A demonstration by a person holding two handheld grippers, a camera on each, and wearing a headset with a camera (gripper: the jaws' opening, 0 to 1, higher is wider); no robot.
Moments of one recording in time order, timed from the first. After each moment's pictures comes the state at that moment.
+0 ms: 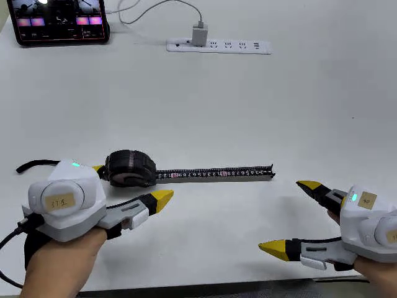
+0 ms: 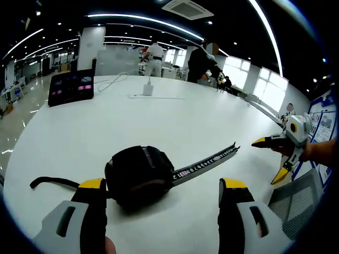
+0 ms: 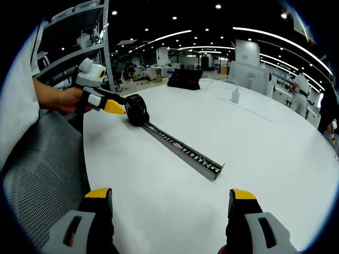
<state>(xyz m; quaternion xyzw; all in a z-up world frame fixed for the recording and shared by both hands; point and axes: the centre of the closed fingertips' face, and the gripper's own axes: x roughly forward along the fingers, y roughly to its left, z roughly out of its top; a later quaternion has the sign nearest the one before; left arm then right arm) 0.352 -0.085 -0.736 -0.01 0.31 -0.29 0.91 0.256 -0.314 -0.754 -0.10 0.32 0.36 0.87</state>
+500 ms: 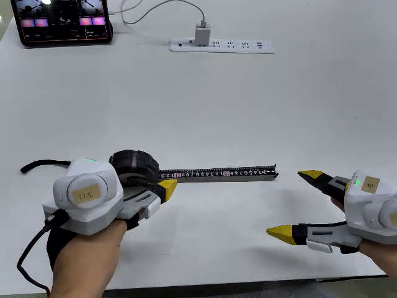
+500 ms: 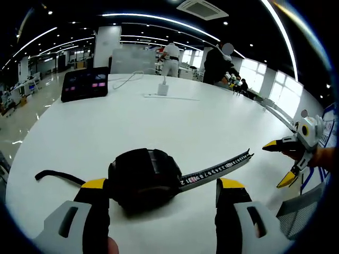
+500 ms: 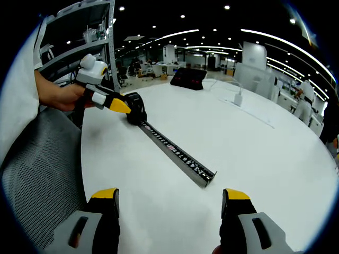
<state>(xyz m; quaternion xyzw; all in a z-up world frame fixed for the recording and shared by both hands) 0.364 -0.082 -0.744 -0.01 0.31 -0.22 0.92 0.272 -0.321 -0.754 -0.13 0.32 0.38 0.86</state>
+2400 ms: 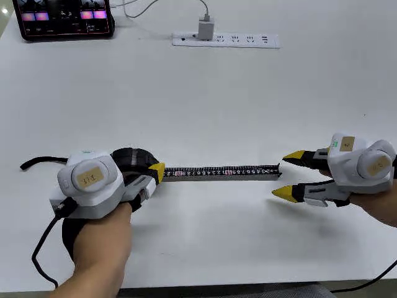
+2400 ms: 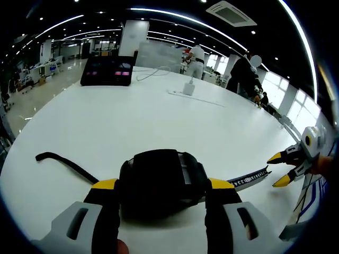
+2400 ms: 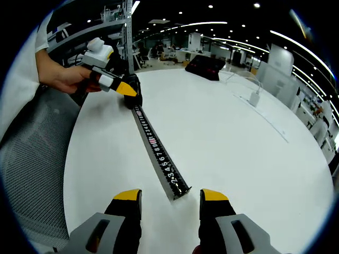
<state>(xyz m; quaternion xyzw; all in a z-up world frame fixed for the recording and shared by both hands) 0.385 -0.068 -0.764 -0.06 0.33 -0.14 0.93 0.324 -0.333 -0.772 -0.21 0.35 0.44 0.80</state>
